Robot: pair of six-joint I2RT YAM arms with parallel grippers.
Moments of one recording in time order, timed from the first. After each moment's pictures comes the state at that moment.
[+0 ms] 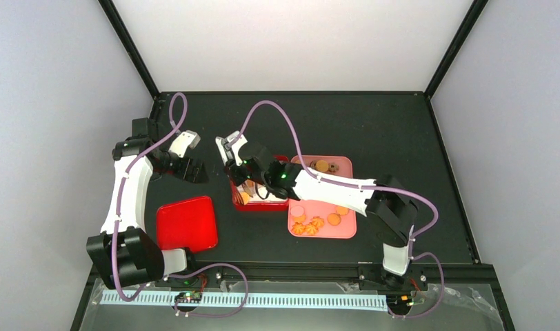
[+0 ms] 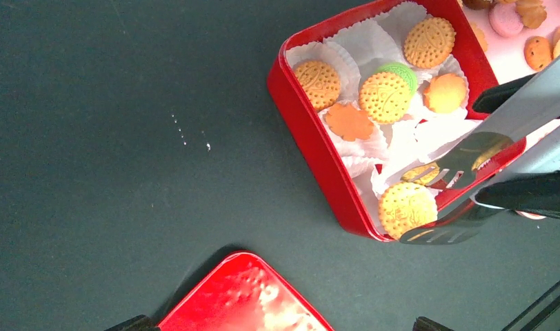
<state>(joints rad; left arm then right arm) 0.22 1.27 1.16 -1.10 0.52 0.52 1.08 1.86 1.44 -0.01 0.13 0.27</state>
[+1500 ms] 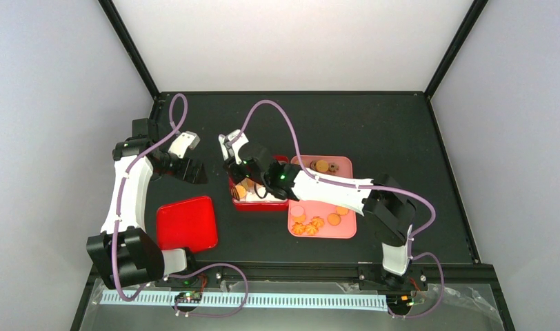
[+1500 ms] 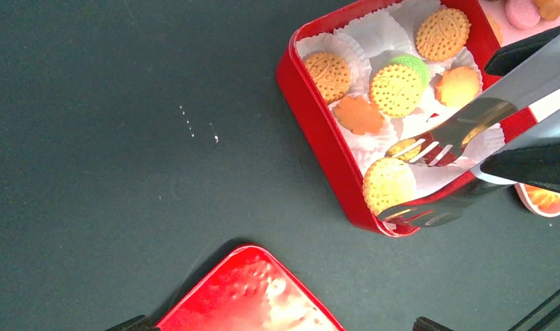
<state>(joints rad) 0.22 1.27 1.15 -1.10 0.49 0.52 1.08 1.88 1.44 0.05 0.18 0.26</state>
